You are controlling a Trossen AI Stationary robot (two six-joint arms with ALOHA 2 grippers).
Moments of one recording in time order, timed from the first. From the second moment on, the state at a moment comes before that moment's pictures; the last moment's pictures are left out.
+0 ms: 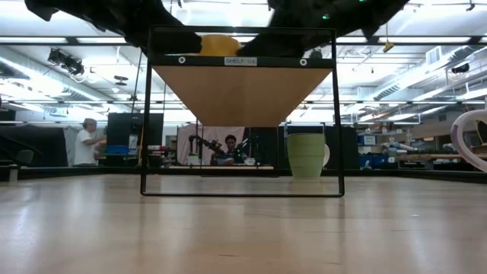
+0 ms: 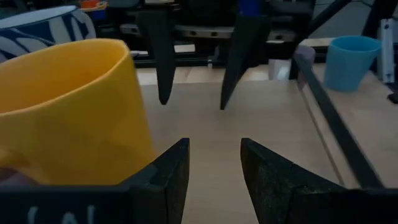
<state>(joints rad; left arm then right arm) -0.27 1.17 0.58 0.29 -0.48 -0.04 0.04 1.54 0.92 0.26 0.05 -0.11</state>
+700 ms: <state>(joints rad) -0.27 1.17 0.58 0.23 -0.56 0.01 0.02 1.63 1.02 0.23 0.06 -0.16</state>
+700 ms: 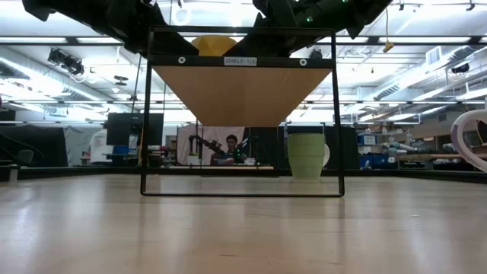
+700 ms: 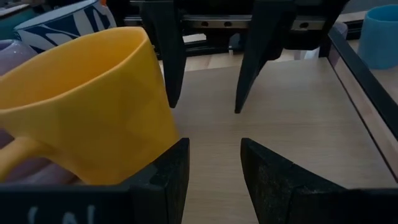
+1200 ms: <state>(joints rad) -0.35 1.04 0.59 0.16 -0.49 0.04 0.04 1.41 1.02 -0.10 0.12 -0.19</state>
